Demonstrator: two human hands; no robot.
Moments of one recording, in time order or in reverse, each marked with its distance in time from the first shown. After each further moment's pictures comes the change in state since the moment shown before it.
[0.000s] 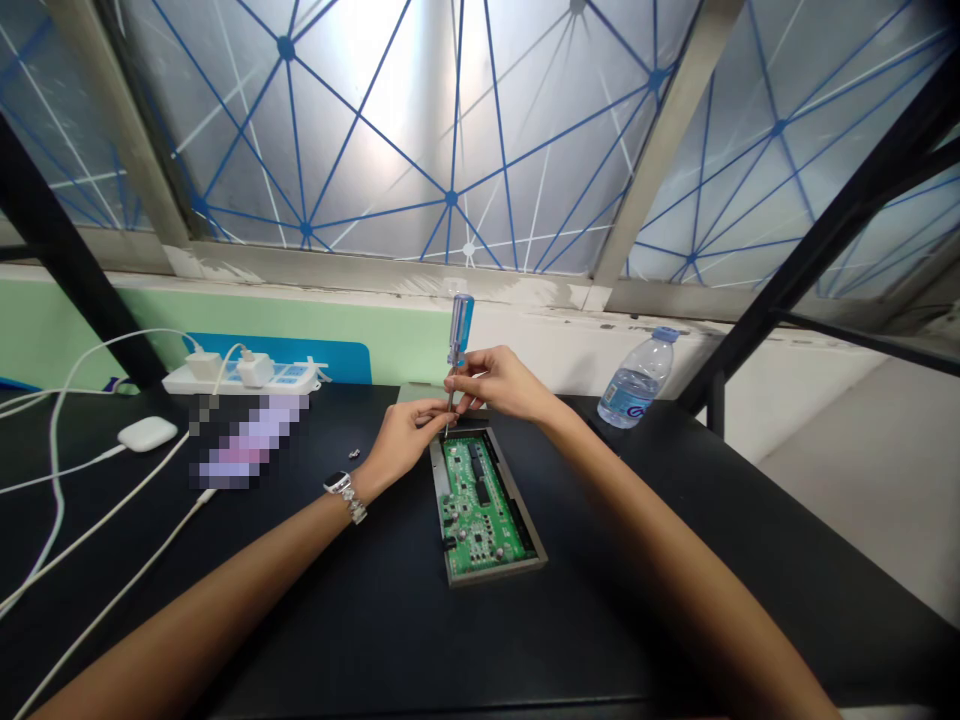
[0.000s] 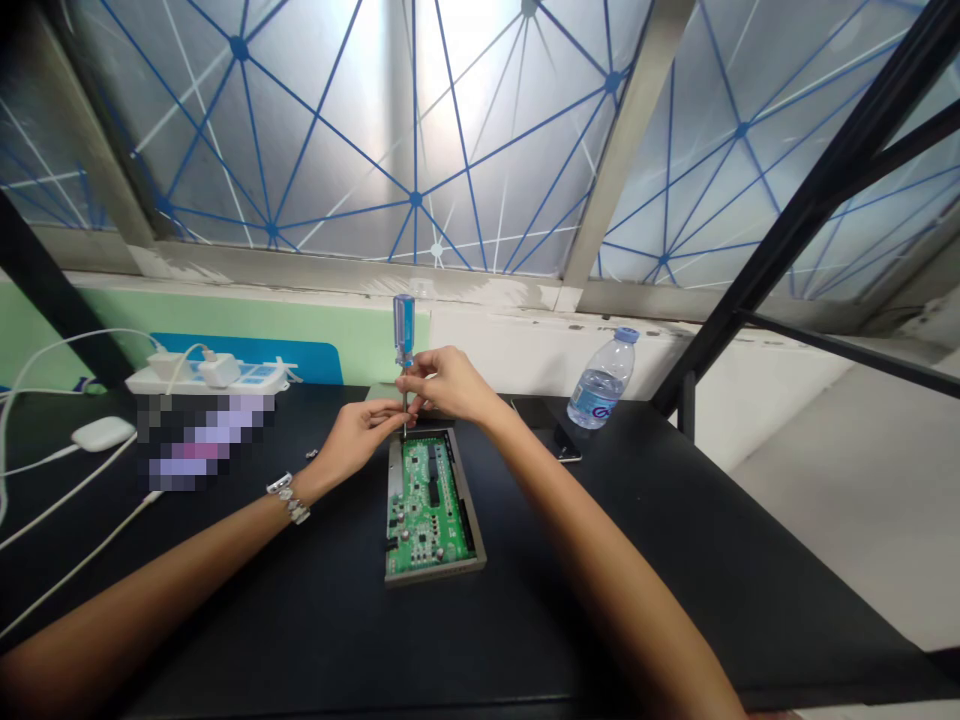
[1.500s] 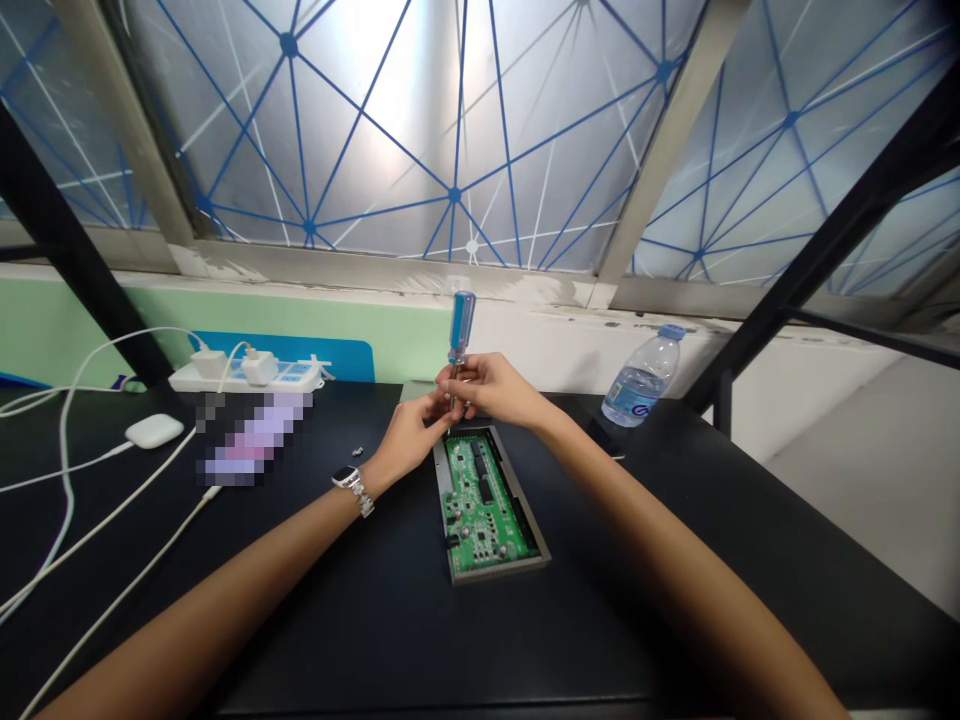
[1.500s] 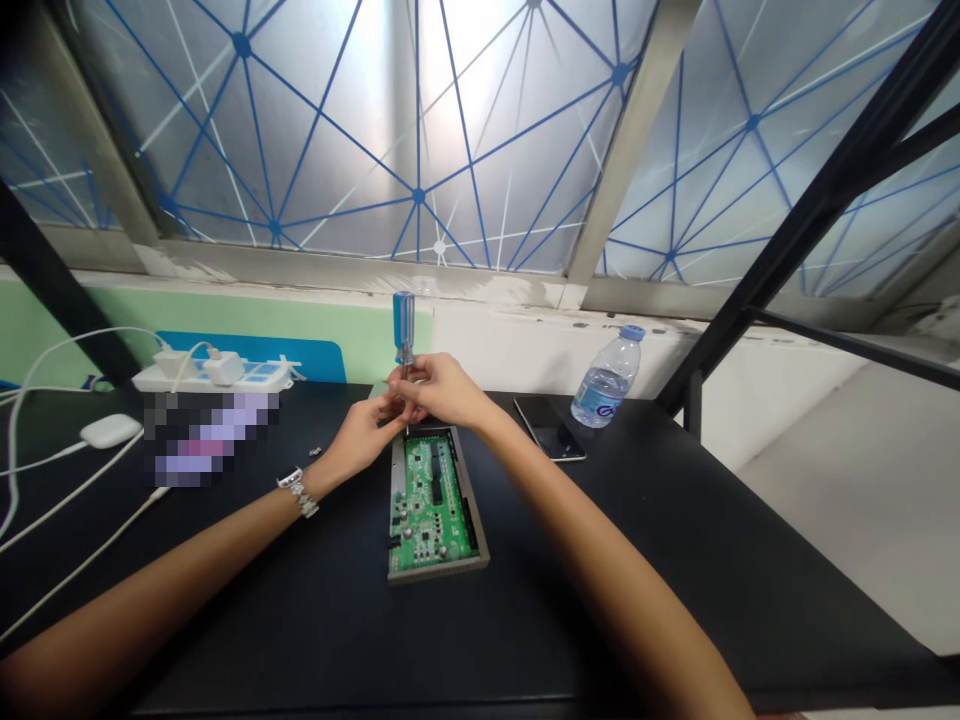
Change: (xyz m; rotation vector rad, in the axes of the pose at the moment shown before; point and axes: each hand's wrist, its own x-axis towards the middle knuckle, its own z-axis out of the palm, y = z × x) left_hand 0.004 -0.011 0.001 0.099 -0.011 0.047; right_hand 0.001 -0.002 0.015 0.142 -0.043 0.025
